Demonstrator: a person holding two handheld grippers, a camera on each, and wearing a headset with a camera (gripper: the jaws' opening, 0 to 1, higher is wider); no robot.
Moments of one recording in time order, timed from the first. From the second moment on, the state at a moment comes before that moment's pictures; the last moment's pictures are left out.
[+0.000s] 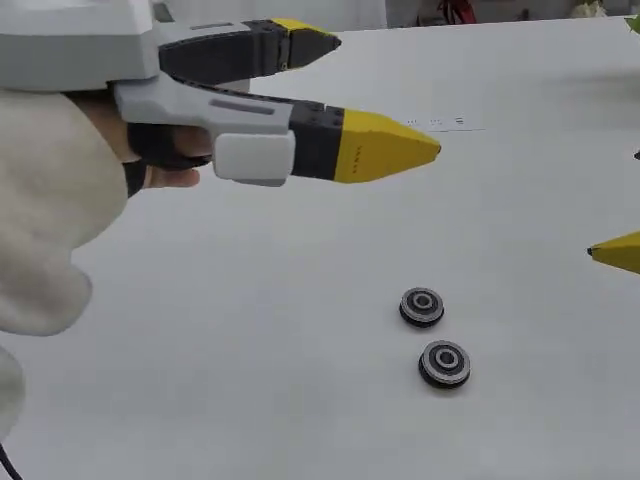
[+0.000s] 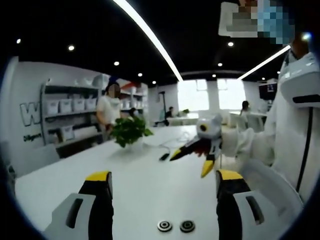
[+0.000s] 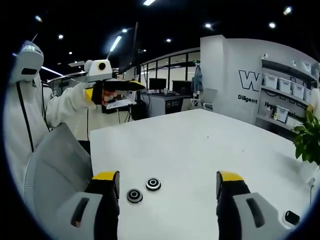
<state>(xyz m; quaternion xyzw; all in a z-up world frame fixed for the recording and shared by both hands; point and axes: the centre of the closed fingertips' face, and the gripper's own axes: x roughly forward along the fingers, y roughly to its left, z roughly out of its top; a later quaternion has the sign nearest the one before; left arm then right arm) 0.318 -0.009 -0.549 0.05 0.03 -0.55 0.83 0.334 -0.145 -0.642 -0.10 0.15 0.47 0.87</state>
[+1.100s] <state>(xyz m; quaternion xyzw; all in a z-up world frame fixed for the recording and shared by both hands) 0.316 -0.034 -0.637 0.01 0.06 -0.57 0.82 0.316 -0.086 -0.697 -0.04 0.16 0.55 0.81</state>
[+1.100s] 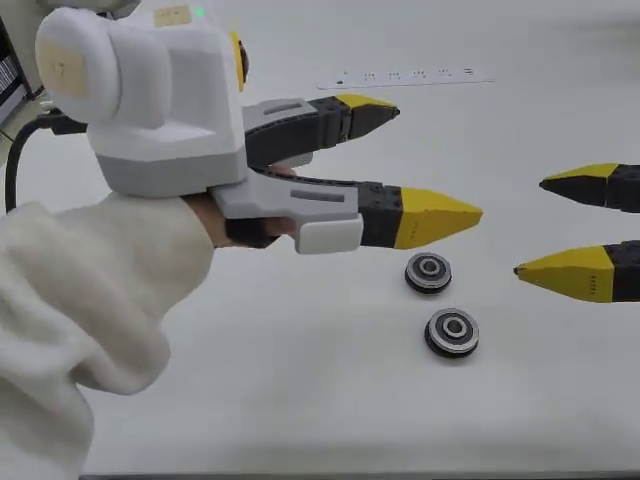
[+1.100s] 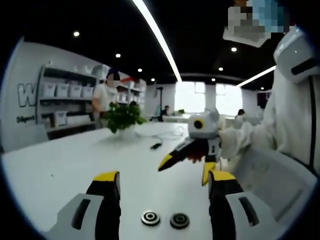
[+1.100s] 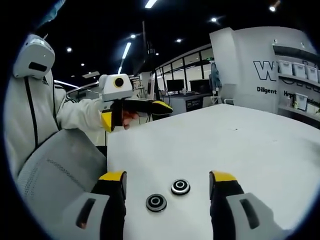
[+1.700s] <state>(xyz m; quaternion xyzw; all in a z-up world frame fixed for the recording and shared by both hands) 0.298 -0.049 -0.701 0.06 0.13 -0.59 0.79 0.303 -0.080 -0.731 -0.03 0.19 0.56 0.80</state>
